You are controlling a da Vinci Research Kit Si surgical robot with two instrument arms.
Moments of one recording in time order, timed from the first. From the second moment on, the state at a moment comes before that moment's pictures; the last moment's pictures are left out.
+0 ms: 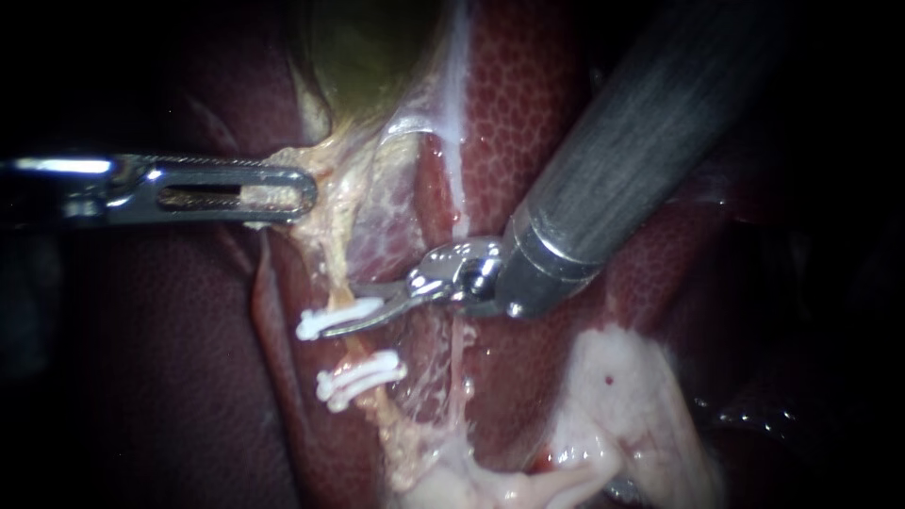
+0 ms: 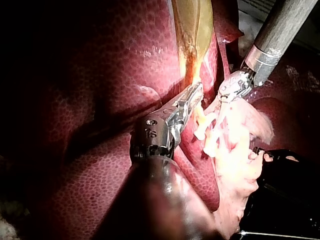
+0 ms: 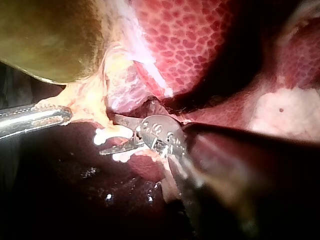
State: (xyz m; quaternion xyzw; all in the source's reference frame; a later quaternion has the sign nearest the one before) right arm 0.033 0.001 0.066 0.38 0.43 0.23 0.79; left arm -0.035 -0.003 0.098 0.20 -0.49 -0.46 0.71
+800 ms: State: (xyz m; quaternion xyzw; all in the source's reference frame) right arm 0.031 0.001 0.066 0.38 0.43 0.23 0.79; left arm -0.035 -0.003 0.098 0.20 -0.49 -0.46 0.71
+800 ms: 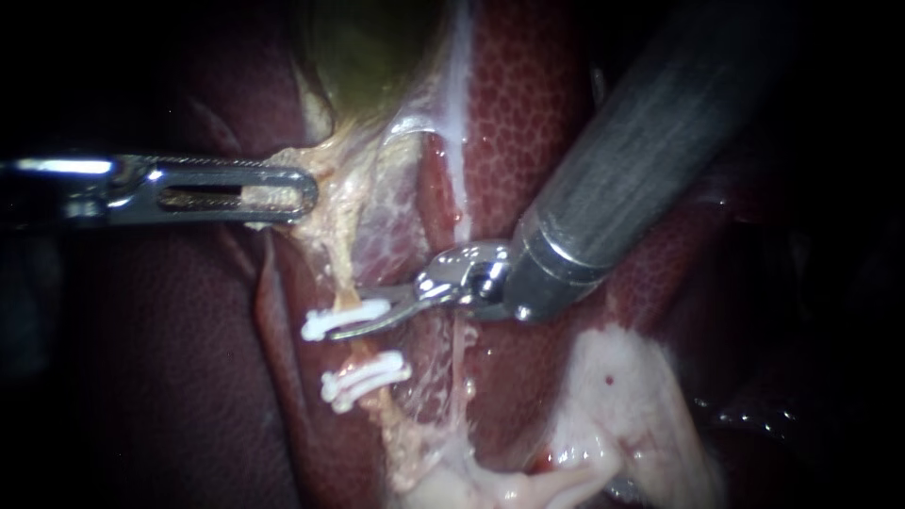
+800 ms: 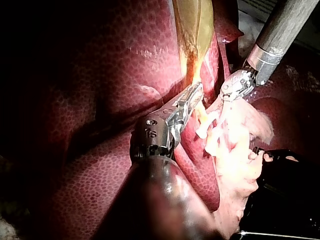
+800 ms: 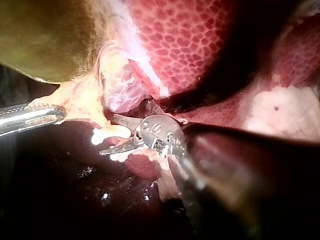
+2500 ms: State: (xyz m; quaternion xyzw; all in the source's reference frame) right arm 0.031 -0.003 0.067 0.40 0.42 0.21 0.78; left arm -0.035 -0.003 0.098 0.20 -0.49 -0.46 0.71
